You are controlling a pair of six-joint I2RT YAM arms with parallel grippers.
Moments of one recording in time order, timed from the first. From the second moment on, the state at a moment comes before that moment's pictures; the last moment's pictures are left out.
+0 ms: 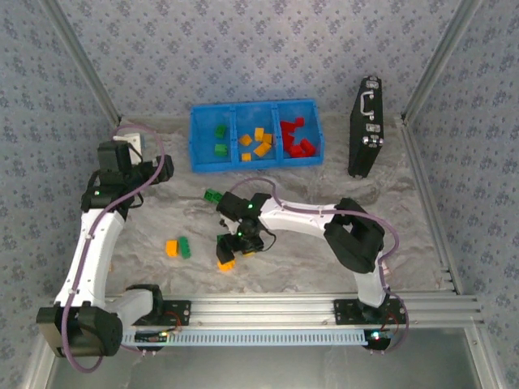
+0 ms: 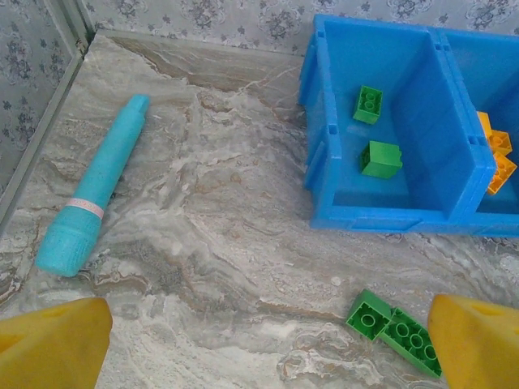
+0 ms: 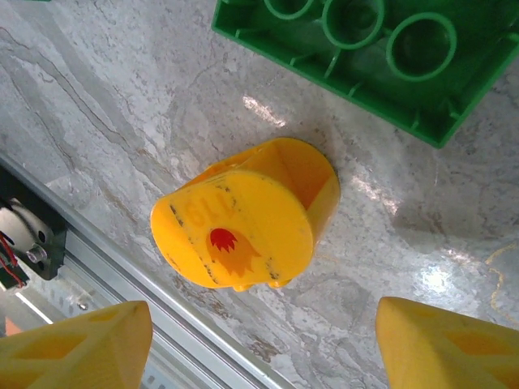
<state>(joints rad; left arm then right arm) -0.01 1.07 1.07 -0.60 0.02 -0.15 1.04 1.95 1.43 -0.81 -0.39 0.55</state>
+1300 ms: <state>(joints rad) -0.08 0.99 1.06 -0.58 -0.03 -0.09 1.08 1.94 1.41 -1.00 -0.11 0.56</state>
